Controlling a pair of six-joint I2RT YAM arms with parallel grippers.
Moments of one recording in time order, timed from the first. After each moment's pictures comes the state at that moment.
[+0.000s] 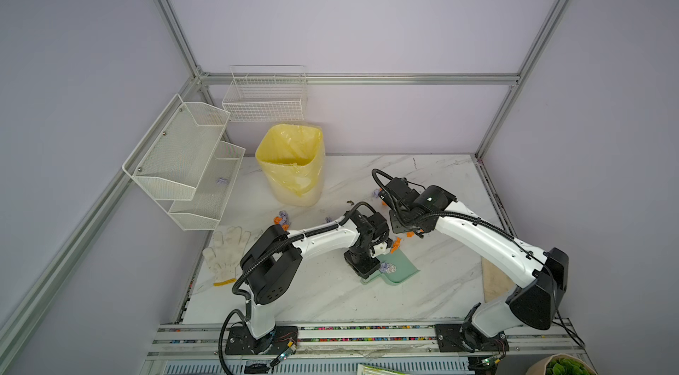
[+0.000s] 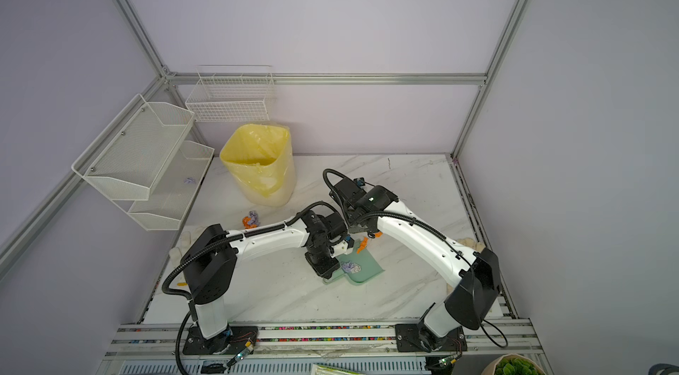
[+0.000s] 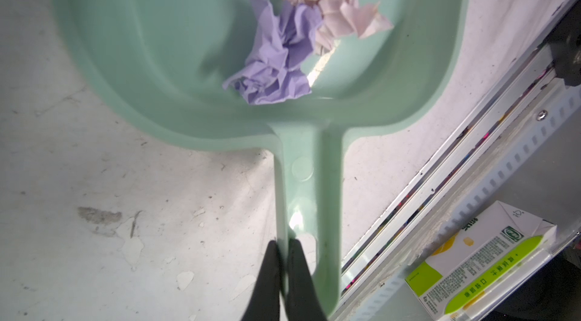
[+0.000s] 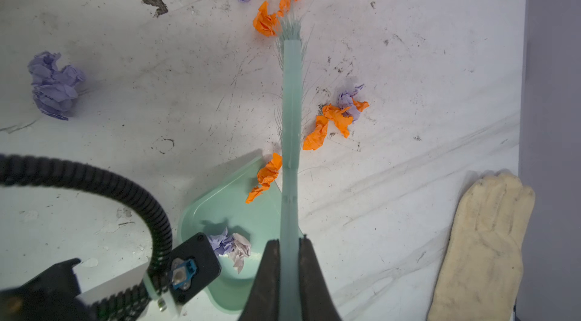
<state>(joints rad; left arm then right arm) -0.91 1.87 1.38 -1.05 0.28 -0.03 0.80 1.55 1.49 -1.19 0.40 0.60</state>
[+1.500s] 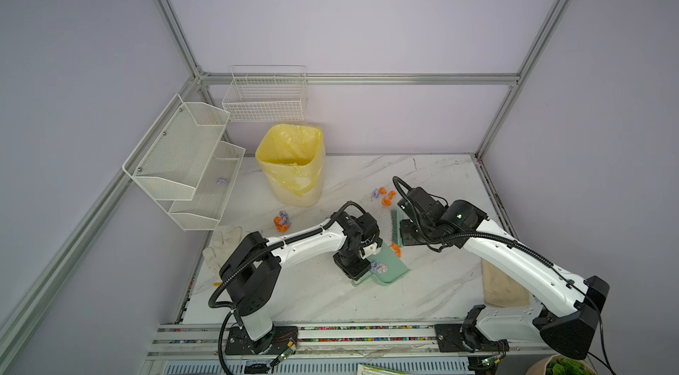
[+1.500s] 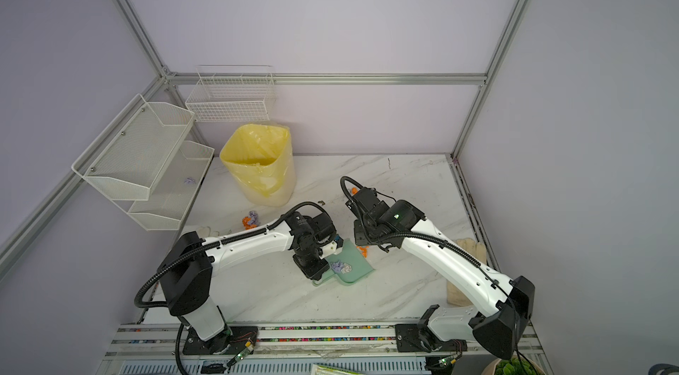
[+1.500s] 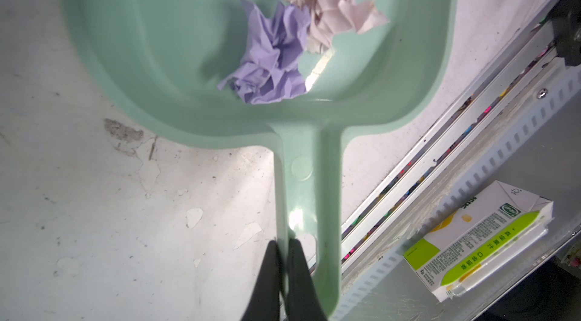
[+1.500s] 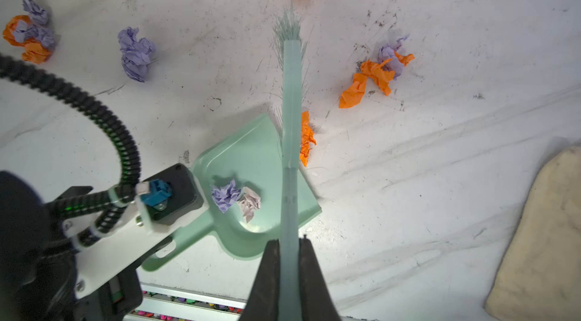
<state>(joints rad) -0.90 1.71 1.28 -1.08 0.26 -0.07 0.80 1.32 1.33 -1.18 0.22 0.68</state>
